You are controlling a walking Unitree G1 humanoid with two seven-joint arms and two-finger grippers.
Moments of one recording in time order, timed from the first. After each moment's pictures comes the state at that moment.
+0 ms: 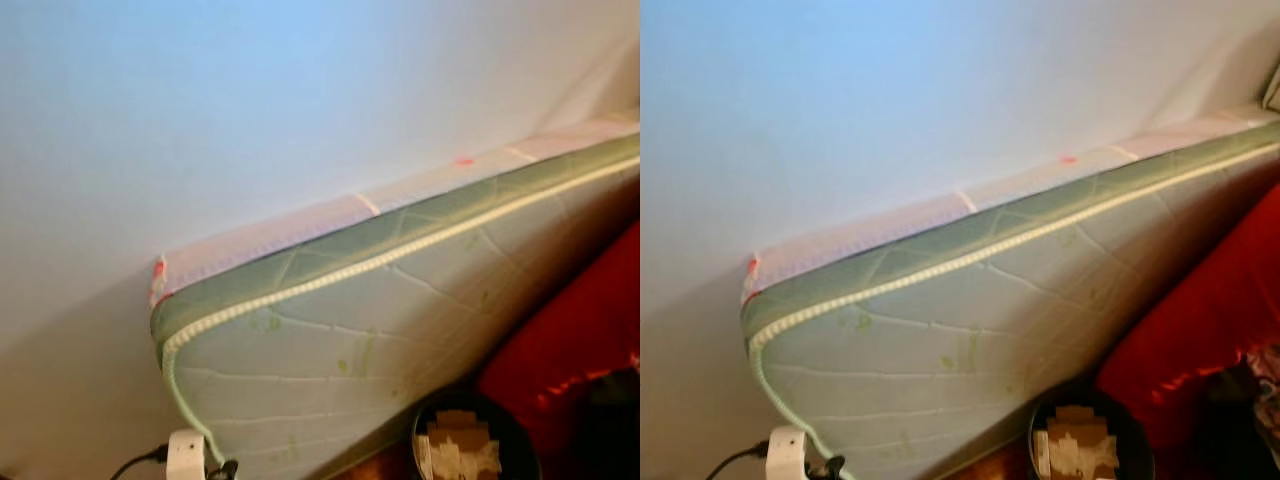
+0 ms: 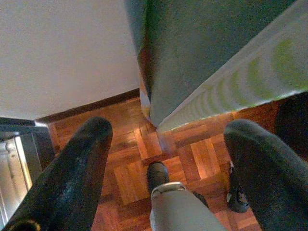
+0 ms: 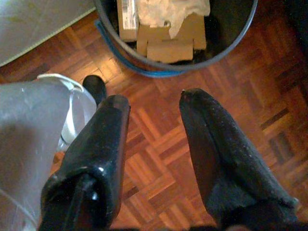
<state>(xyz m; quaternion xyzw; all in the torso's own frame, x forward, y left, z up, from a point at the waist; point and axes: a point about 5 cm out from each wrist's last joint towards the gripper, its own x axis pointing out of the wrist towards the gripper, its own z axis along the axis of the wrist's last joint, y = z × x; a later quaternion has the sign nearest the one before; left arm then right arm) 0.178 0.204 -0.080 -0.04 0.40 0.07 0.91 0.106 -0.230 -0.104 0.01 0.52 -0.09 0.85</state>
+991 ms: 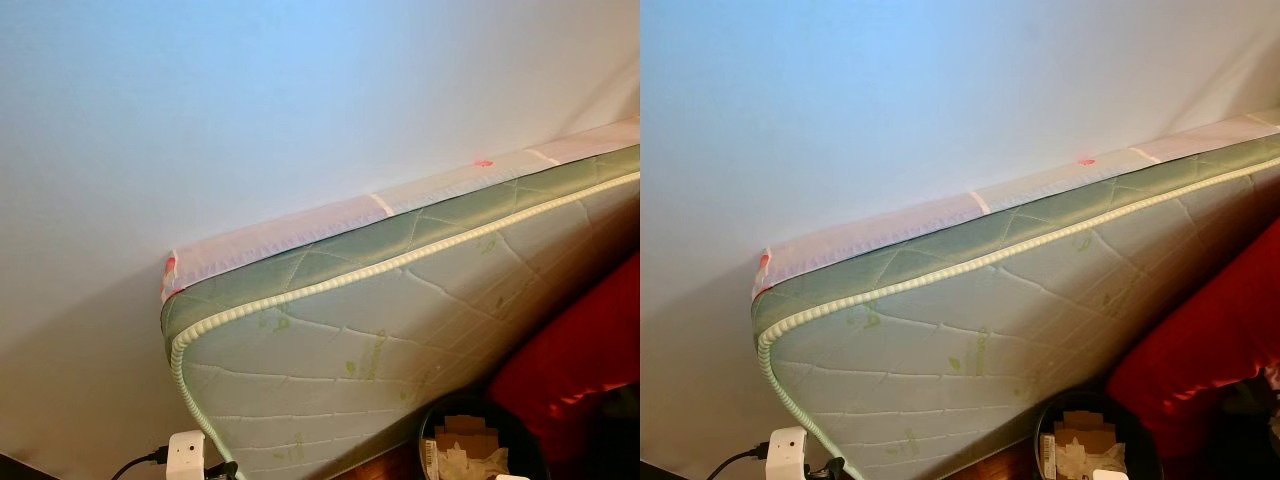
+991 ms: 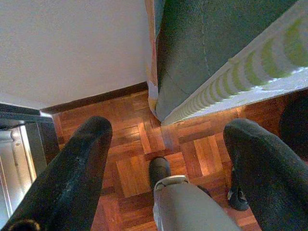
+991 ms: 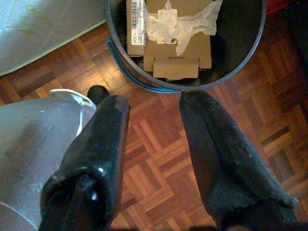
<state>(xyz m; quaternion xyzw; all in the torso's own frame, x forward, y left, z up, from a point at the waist) 0.177 0.204 -0.080 -0.04 0.40 0.07 0.91 0.113 -0.230 -0.102 0.01 0.50 -0.08 0.86</state>
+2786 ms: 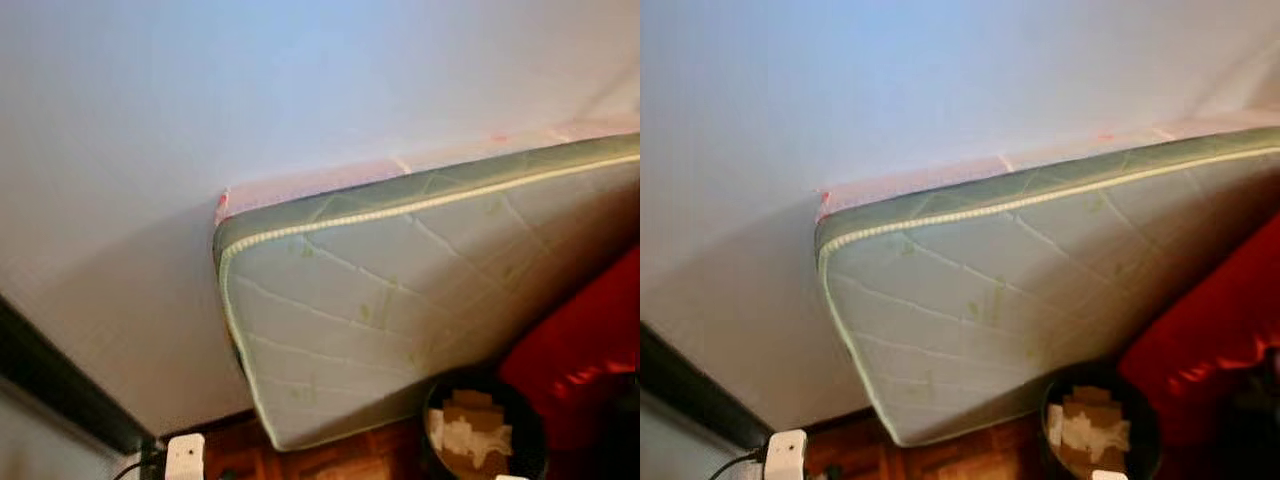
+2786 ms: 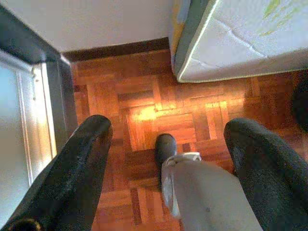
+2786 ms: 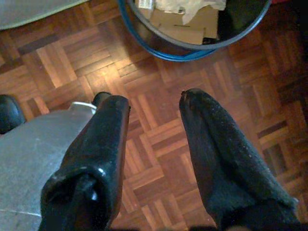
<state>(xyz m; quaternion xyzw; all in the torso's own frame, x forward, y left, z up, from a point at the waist) 0.173 0.206 -0.082 -0.04 0.41 0.07 0.91 0.112 -0.229 -0.102 0.01 0.51 -0.08 0.86</state>
